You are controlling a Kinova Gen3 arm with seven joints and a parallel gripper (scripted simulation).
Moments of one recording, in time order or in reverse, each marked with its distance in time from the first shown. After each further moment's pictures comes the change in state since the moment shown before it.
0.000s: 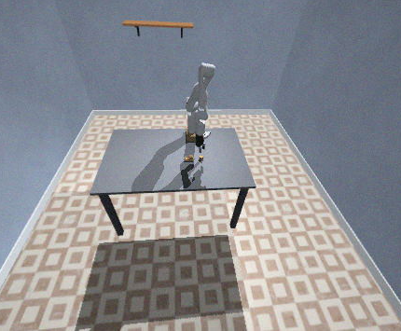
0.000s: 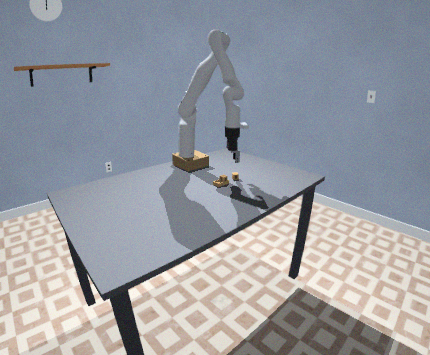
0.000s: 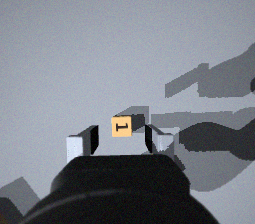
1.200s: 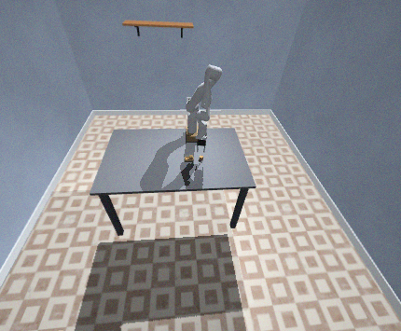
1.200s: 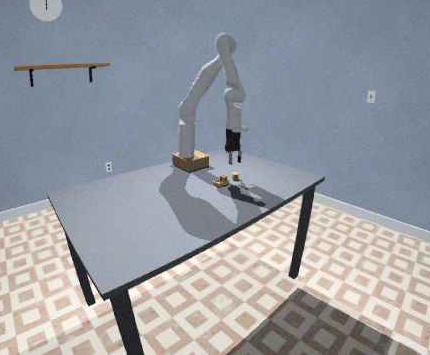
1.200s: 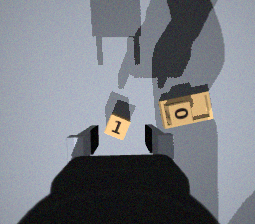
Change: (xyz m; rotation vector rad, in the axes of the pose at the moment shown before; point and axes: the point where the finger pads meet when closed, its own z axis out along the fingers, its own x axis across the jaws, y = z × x) arm 0.004 0.007 0.011 -0.016 -0.016 1.140
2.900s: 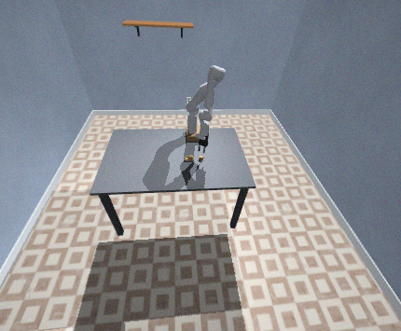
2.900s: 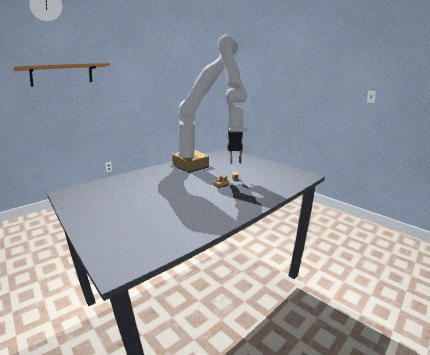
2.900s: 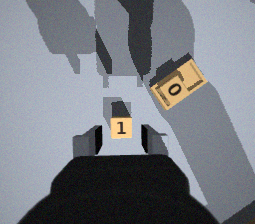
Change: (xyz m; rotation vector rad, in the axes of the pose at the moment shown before) arm -0.006 0.002 0.001 0.026 -0.001 0.407
